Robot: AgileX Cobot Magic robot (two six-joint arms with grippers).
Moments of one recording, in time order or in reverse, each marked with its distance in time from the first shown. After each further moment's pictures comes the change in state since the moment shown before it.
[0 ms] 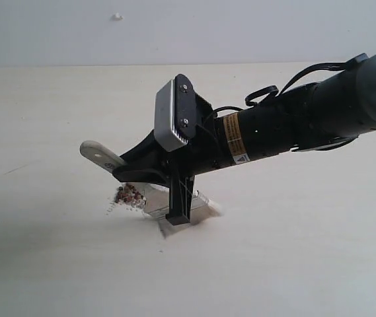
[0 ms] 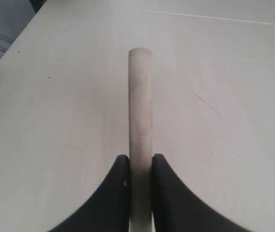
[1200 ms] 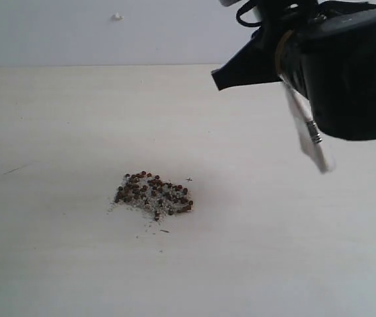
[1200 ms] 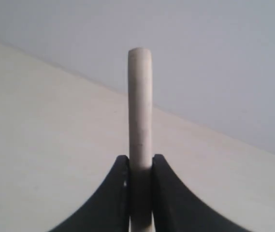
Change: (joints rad) left arm 0.000 0.000 0.000 0.000 0.000 0.000; right arm 0.272 -0.398 0.000 -0.159 1.665 0.895
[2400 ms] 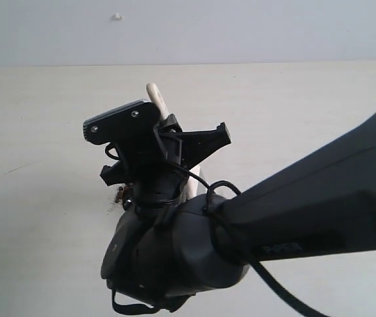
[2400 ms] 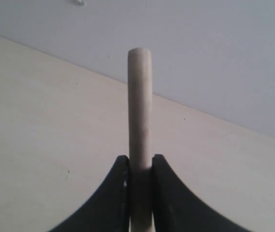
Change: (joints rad) left arm 0.000 0.000 0.000 0.000 0.000 0.000; right arm 0.373 0.583 -0.151 -0.219 0.428 0.633
